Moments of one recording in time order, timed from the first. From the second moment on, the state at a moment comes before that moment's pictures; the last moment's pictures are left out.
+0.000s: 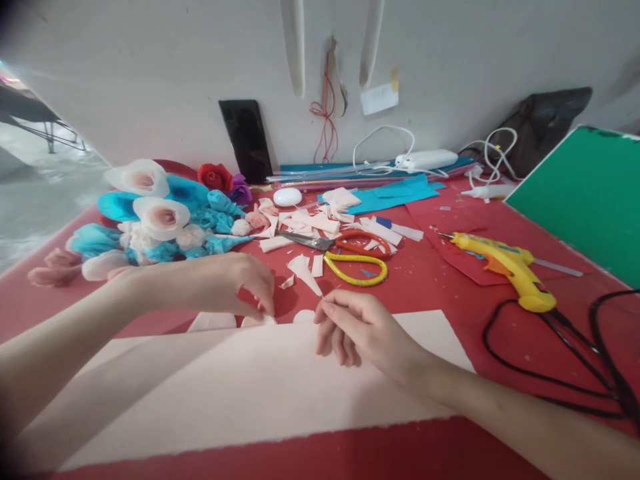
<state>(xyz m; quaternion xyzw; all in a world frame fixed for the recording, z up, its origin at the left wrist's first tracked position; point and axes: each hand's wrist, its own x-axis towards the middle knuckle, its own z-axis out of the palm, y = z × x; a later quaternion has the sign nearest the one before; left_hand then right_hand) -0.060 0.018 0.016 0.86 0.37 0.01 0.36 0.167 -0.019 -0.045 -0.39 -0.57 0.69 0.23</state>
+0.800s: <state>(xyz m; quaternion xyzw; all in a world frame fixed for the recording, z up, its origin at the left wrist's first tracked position) -0.059 0.019 0.019 0.87 0.35 -0.03 0.35 0.169 -0.017 -0.048 -0.39 -0.56 0.69 0.23</state>
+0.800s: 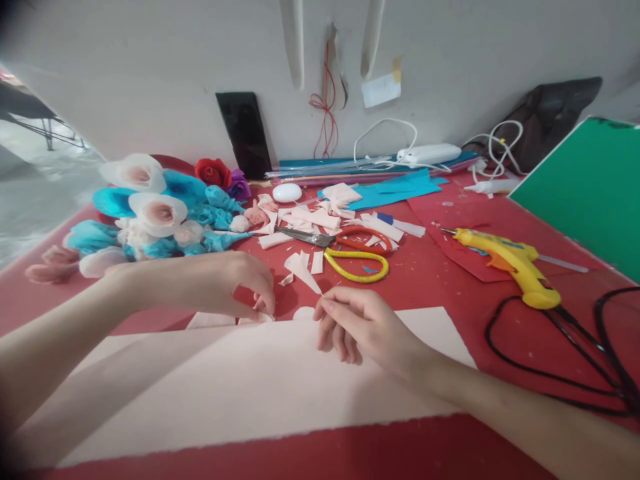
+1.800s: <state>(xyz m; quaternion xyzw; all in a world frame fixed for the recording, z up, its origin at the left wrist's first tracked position) -0.062 0.021 0.019 0.88 0.34 -0.05 0.32 0.170 -0.017 -0.047 -0.39 -0.57 0.69 0.24</state>
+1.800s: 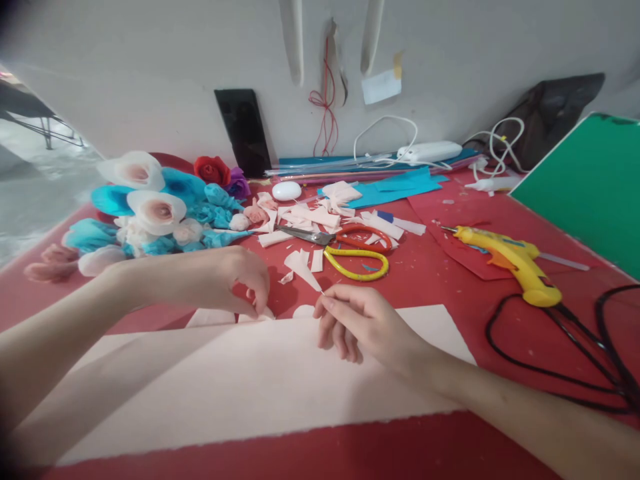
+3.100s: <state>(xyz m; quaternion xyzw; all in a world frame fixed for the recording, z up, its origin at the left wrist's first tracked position) -0.062 0.019 0.021 0.87 0.36 -0.06 0.33 0.170 -0.017 -0.042 -0.39 -0.57 0.68 0.22</state>
